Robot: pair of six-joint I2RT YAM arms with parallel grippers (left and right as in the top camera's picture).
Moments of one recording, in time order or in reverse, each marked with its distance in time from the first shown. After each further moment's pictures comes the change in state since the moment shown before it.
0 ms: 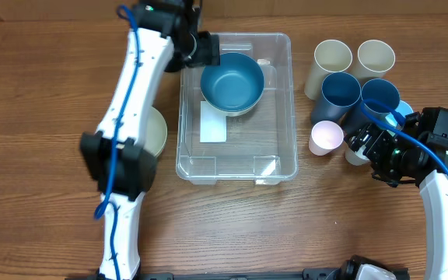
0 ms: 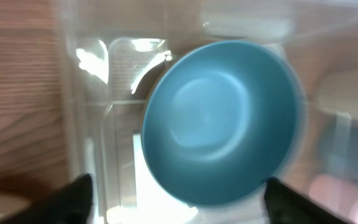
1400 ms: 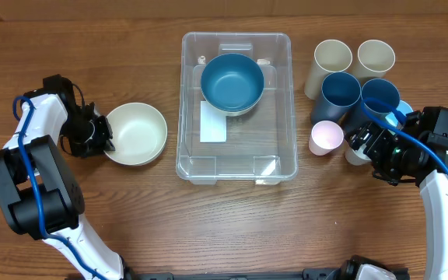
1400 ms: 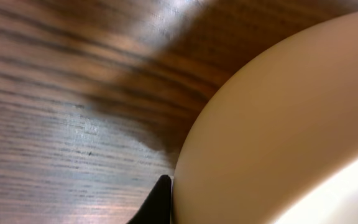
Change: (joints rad) left arm 0.580 -0.281 -1.105 0.342 0.034 0.253; right arm 0.000 0.000 0.002 0.014 0.000 0.000
